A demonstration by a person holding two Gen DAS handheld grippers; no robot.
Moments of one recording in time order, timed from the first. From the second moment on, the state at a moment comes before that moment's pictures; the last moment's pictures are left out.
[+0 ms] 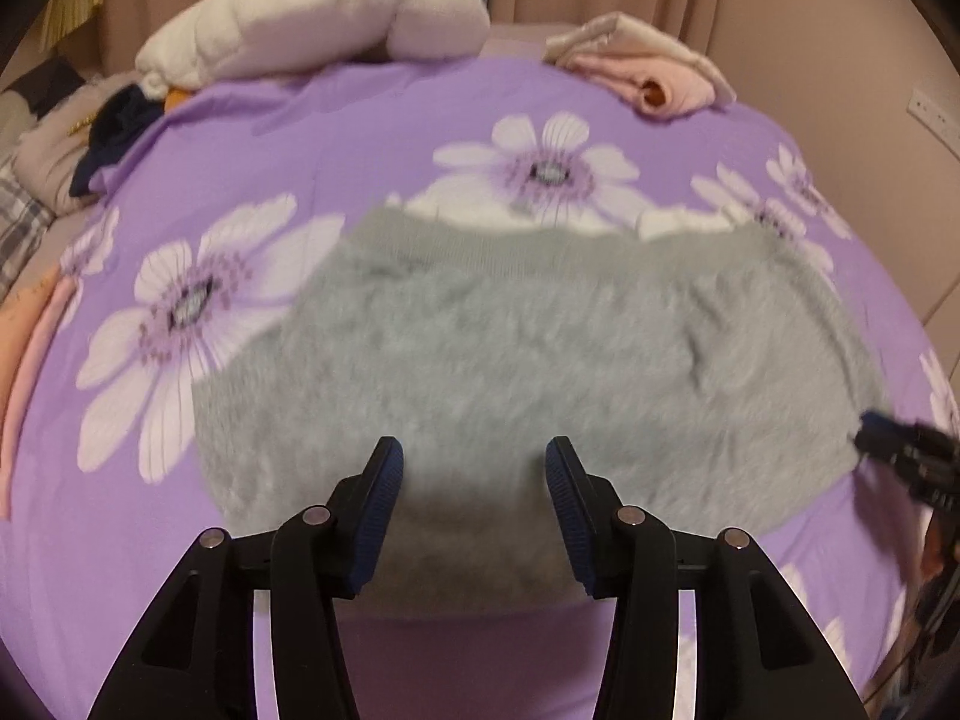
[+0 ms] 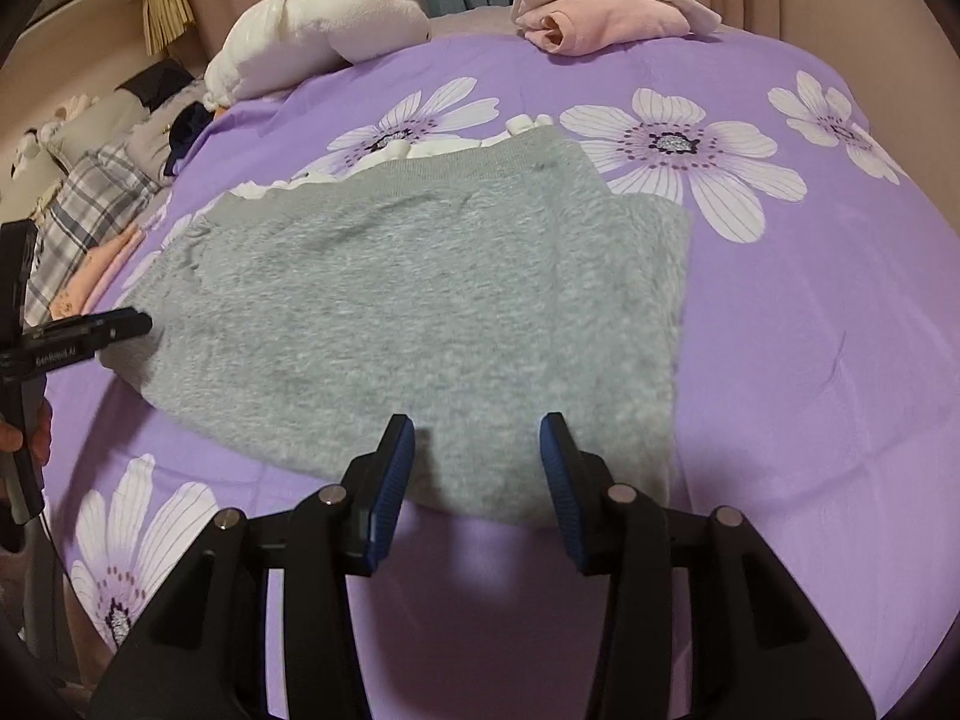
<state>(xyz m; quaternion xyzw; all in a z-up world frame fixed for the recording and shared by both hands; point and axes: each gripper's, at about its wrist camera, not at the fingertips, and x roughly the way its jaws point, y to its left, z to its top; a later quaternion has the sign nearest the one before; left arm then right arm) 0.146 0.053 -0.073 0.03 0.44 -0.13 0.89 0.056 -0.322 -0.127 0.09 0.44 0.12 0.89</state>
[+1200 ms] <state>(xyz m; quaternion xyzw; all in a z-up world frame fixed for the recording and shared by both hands) 0.088 0.210 -0.124 -0.40 0.45 -0.13 0.79 0.026 -0.283 -0.089 0.14 0.38 0.18 0.90</state>
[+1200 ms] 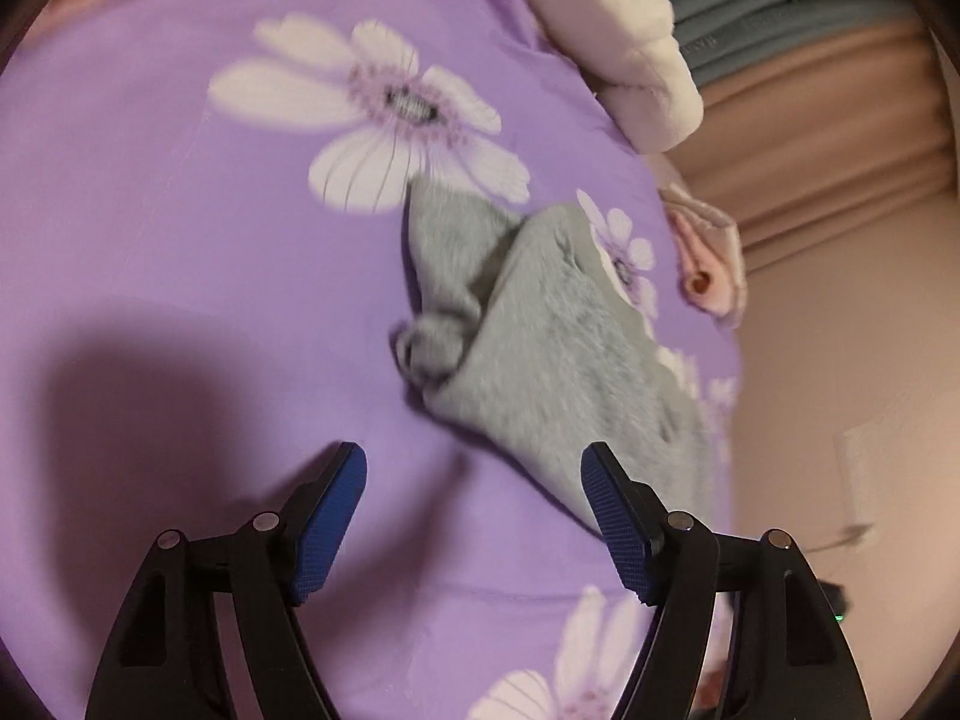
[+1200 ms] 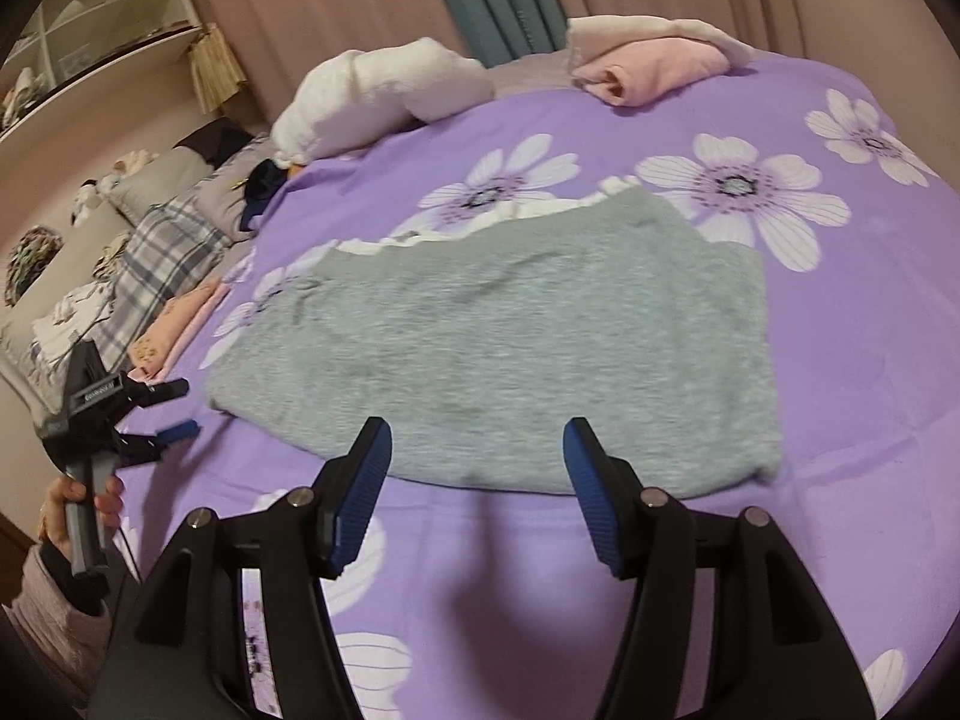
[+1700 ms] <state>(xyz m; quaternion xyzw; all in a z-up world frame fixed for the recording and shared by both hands) 0.131 0.184 -0.136 -0.46 0.43 -0.17 0.75 0.018 -0.262 -0.093 0.13 0.39 0.21 0.89</state>
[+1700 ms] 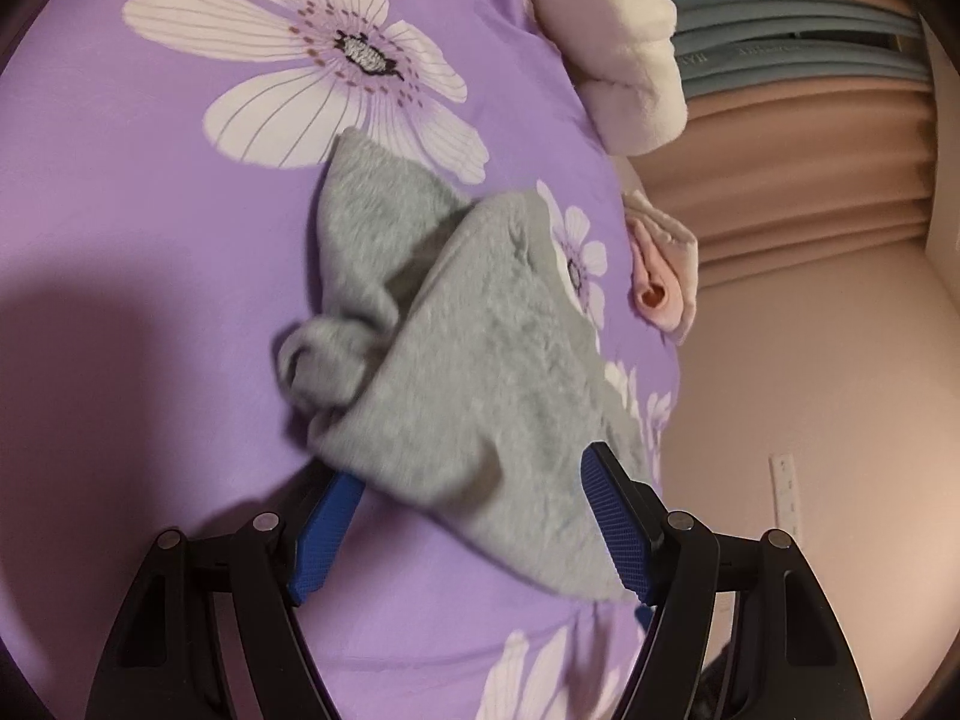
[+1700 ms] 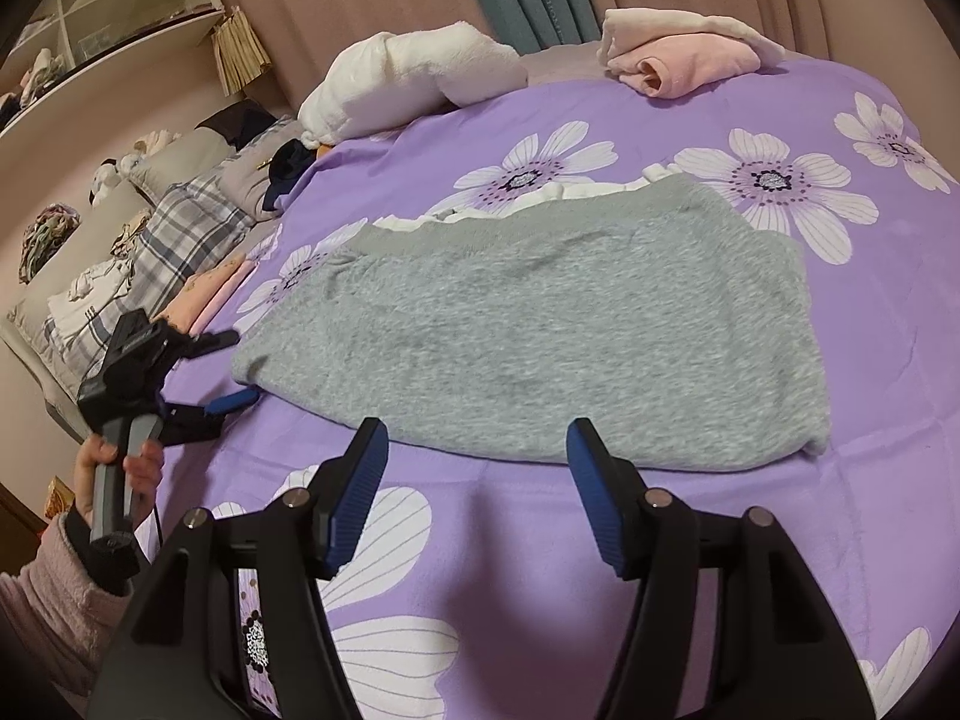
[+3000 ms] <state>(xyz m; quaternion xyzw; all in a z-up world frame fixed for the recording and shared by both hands) 0.180 0.169 -0.117 -0.39 0.43 -0.13 0.80 0.097 -0.179 -0.092 0.14 0.39 0.27 0.87</state>
